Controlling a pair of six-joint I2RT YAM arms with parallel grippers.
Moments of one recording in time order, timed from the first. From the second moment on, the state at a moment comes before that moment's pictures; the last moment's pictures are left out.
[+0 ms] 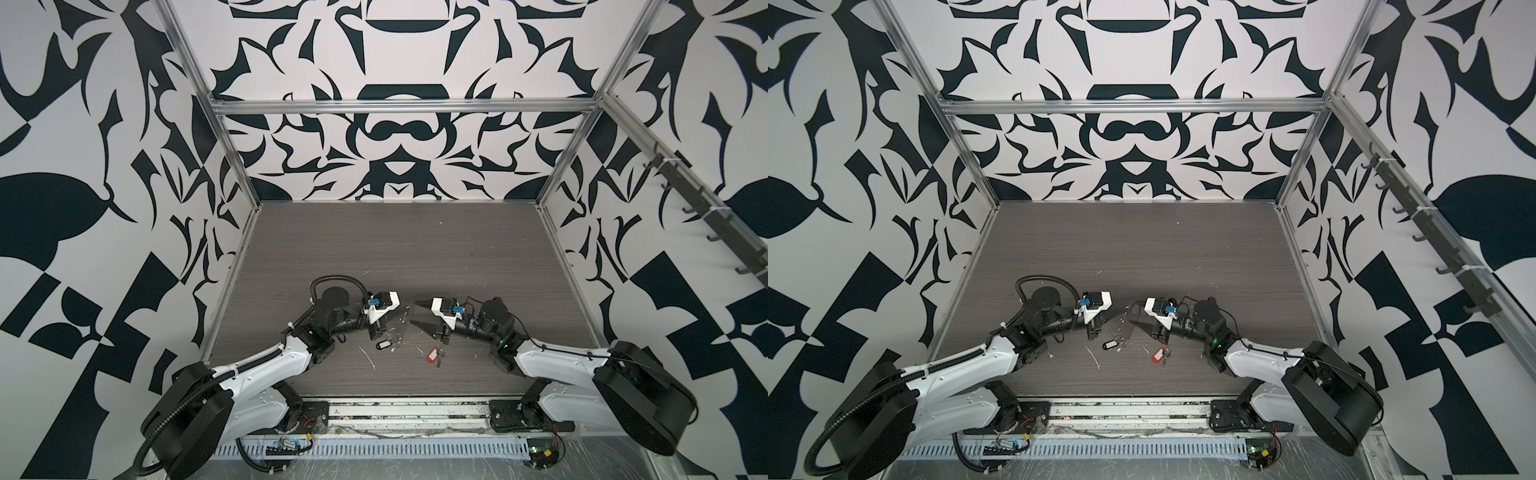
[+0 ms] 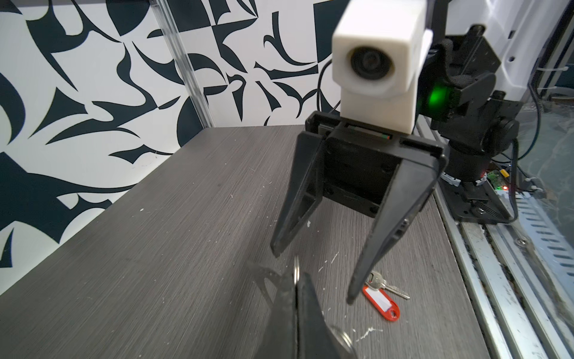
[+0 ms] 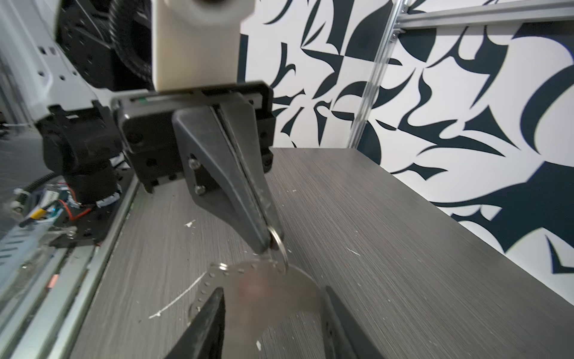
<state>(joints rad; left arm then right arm) -0.73 1.12 0.40 0.54 0.58 0.28 0.68 1.24 0.25 0.91 -0.56 -0.20</state>
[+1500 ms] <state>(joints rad) -0.73 1.08 0.34 0.72 0.66 0.21 0.67 1.35 0.26 1.17 -0.67 -0.02</state>
